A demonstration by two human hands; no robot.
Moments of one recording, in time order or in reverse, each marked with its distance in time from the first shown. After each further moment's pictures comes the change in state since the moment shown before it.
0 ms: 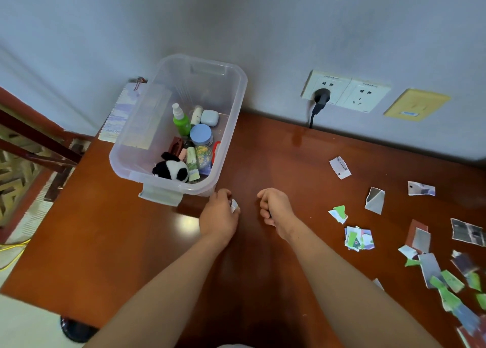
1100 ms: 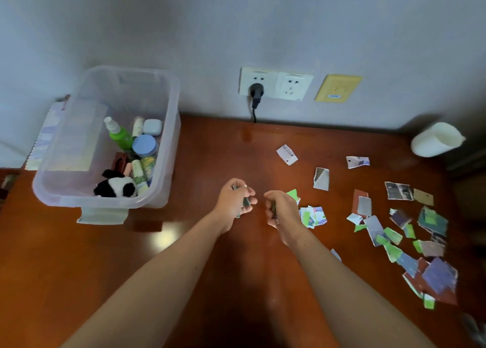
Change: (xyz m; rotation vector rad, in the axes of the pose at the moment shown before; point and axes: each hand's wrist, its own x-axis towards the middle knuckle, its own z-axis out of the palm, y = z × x) left_hand -0.006 0.117 0.026 -1.034 -0.500 -0.281; right_hand -0.029 0.023 -0.092 0.225 0.269 -0.041
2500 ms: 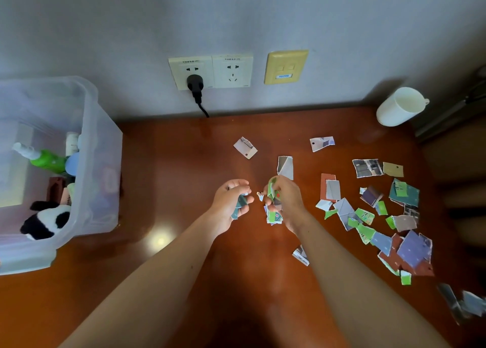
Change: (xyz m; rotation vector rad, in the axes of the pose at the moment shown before) left_hand 0.033 -0.023 0.082 0.037 -0.092 -0.149; right_hand 0.039 -0.023 -0.088 0.078 0.087 0.059
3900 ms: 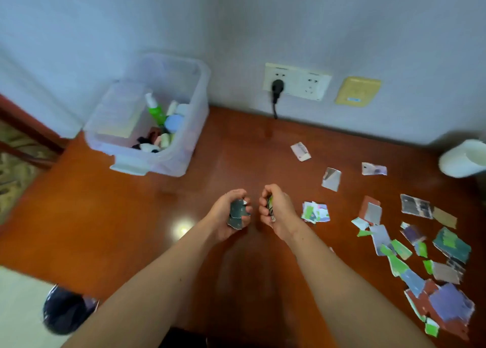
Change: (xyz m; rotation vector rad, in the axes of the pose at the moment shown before) left_hand -0.104 -0.049 -0.077 -0.533 -0.050 0.088; right_hand -0.064 0.047 0.065 -0.021 -0.410 0.038
